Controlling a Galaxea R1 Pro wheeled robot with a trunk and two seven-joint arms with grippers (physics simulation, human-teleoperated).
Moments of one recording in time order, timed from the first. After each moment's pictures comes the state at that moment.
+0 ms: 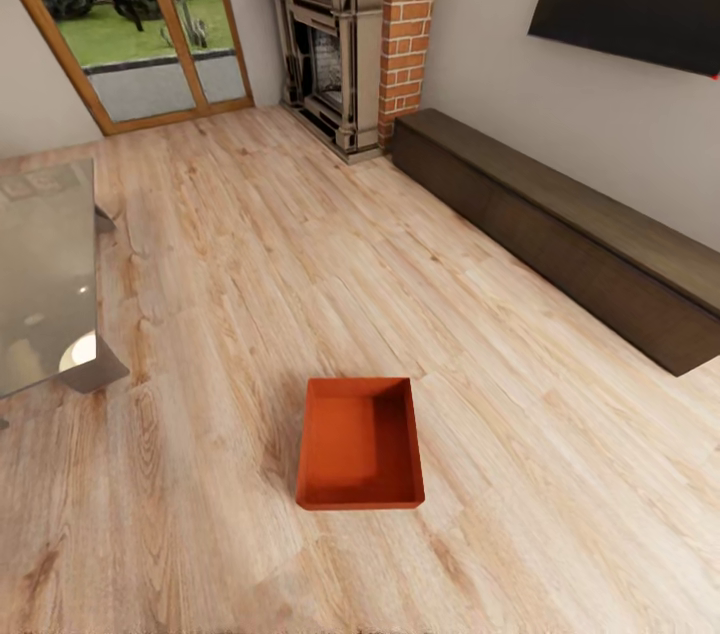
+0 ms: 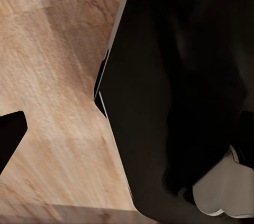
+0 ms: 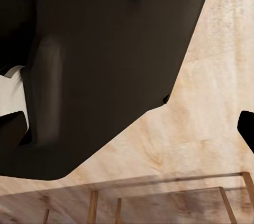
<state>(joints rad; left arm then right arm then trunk) -0.23 -0.01 -0.02 -0.02 0.37 -0.03 0.11 -0.20 0.04 0.29 0.03 -0.08 -0.07 -0.03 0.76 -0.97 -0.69</state>
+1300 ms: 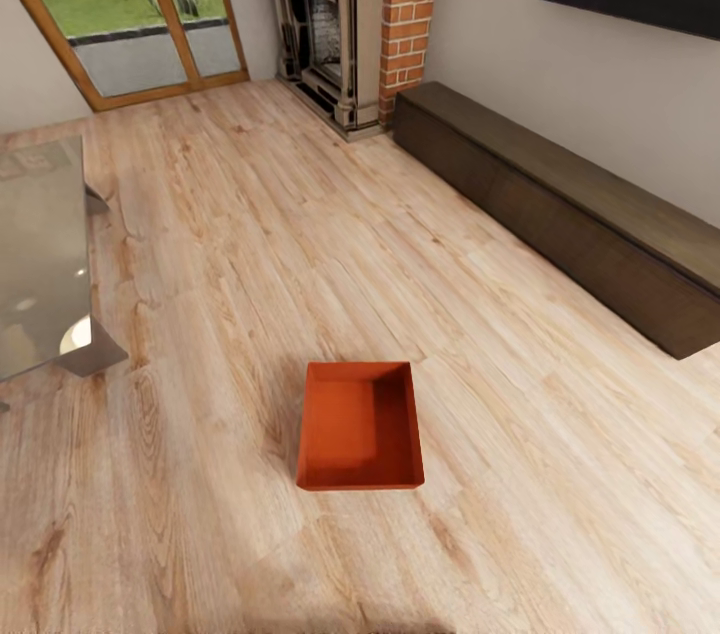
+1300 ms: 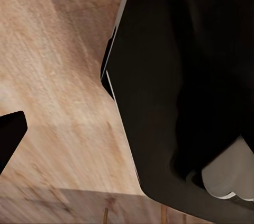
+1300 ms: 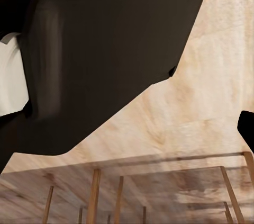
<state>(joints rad) -0.23 -0.01 -0.02 -0.02 0.37 -0.03 0.11 -0.20 0.04 0.29 0.03 -0.08 -0.05 -0.03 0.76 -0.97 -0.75</state>
